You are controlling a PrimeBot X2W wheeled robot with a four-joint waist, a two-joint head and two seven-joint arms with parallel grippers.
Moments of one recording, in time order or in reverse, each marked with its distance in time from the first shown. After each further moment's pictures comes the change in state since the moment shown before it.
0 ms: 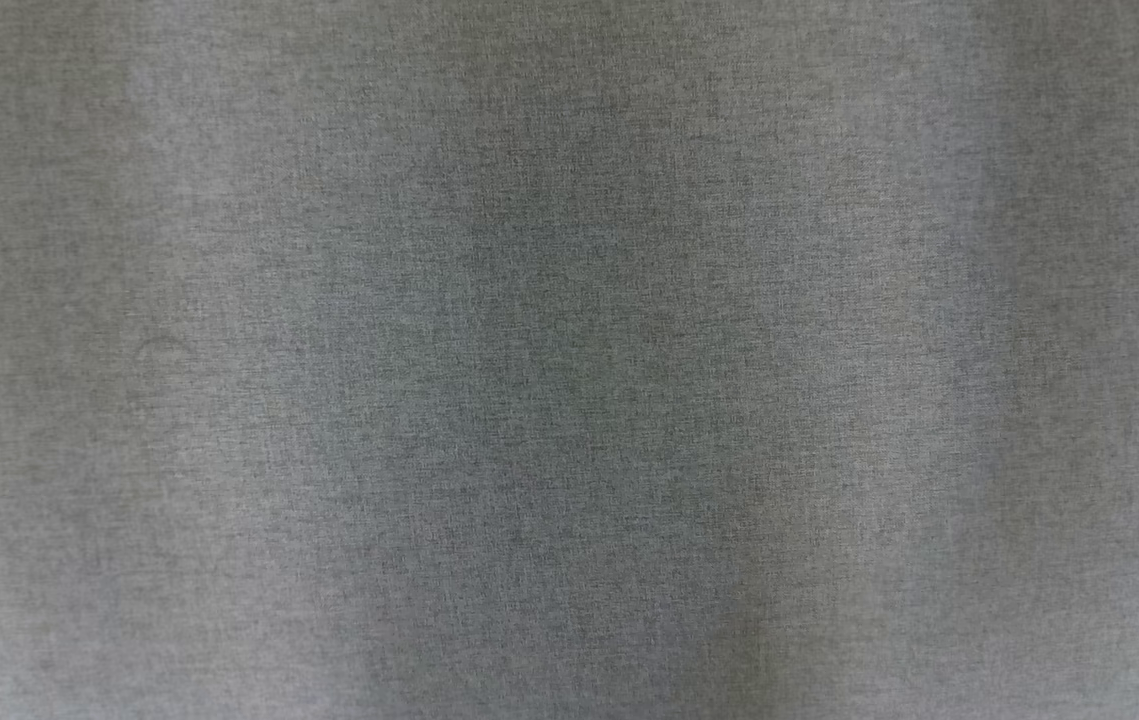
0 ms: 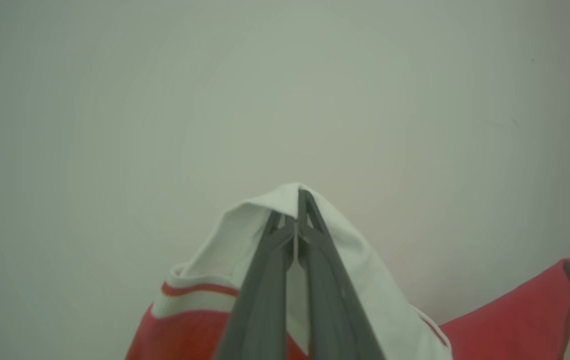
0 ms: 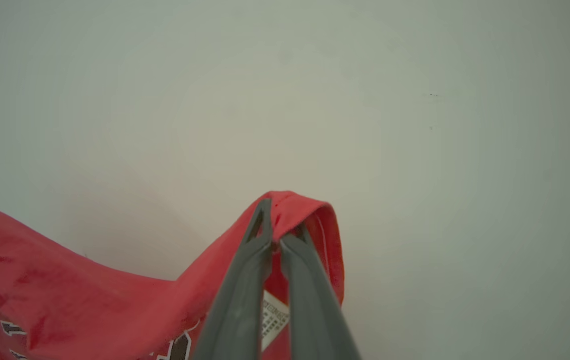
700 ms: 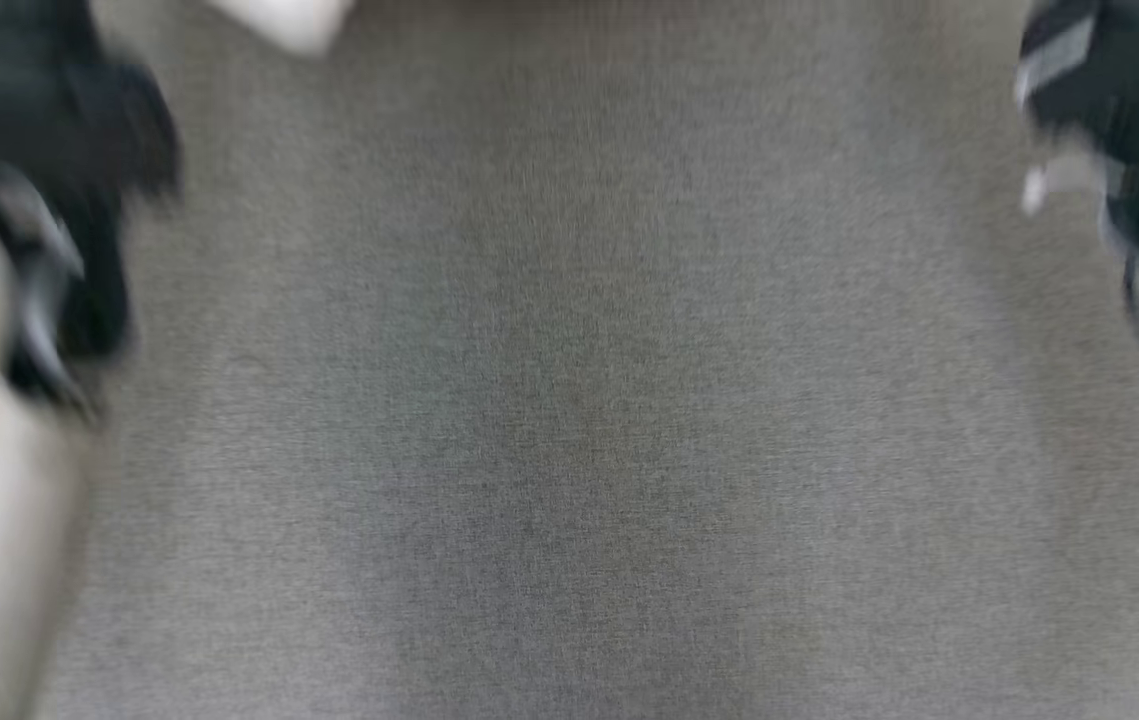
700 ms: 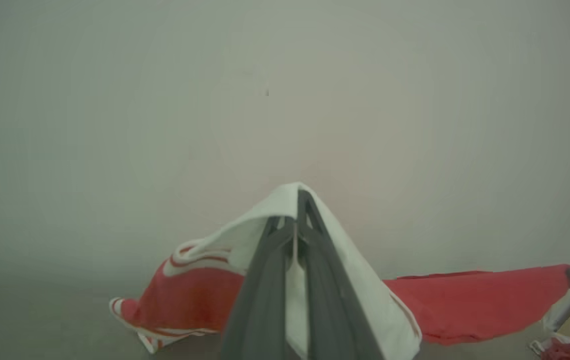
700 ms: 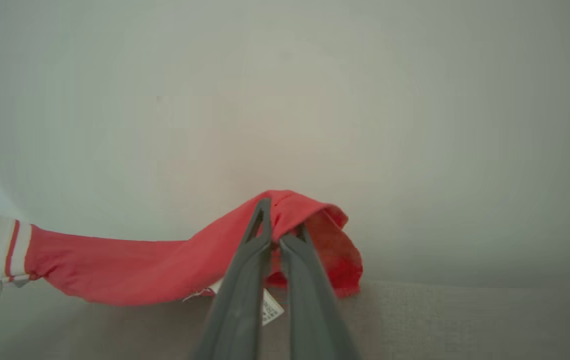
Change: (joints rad) left arm 1.214 0.131 0.213 -0.807 -0.081 0.174 -0.017; right arm 0.884 -0.286 0.176 -0.590 0.342 0.000 -0.076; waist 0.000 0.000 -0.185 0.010
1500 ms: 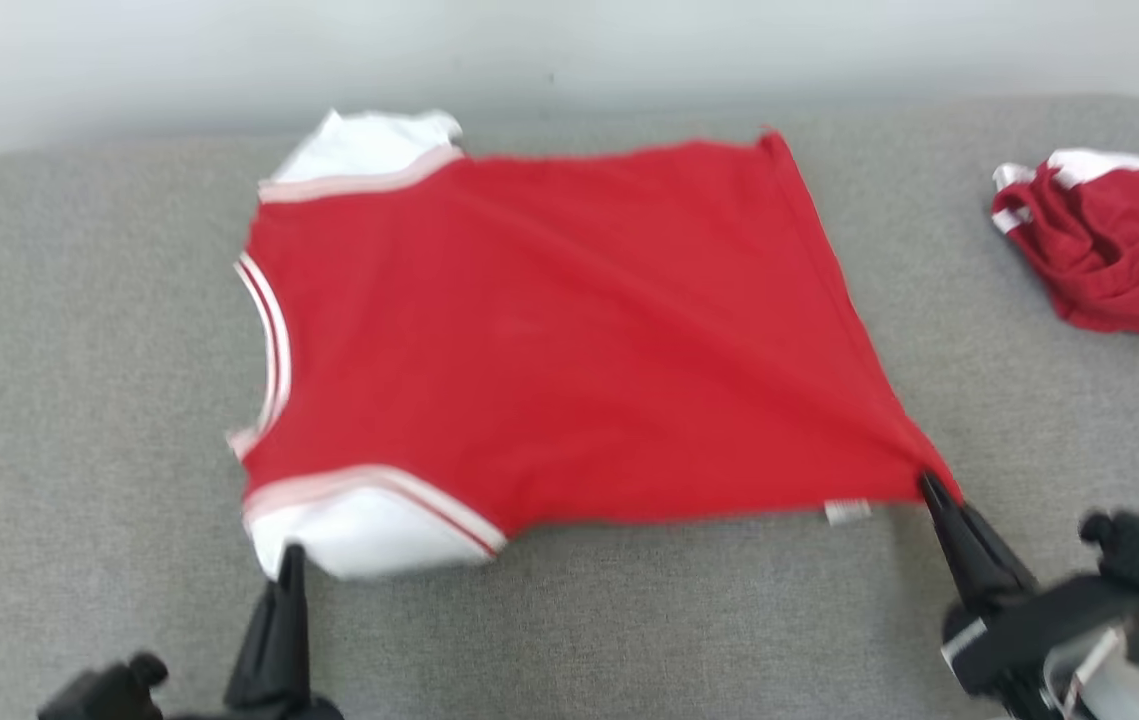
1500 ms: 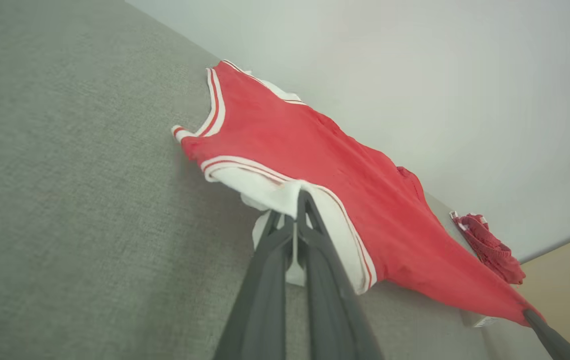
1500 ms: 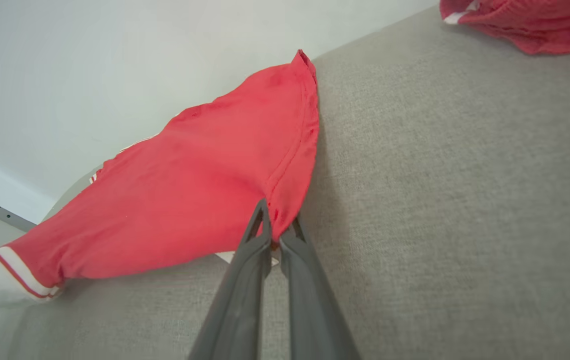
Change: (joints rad) left arm 0.927 -0.162 0.068 -0.233 -0.001 0.035 0.000; right arm 0.857 0.039 -0.145 -0.132 0.016 0.000 -0.011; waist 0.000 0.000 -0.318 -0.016
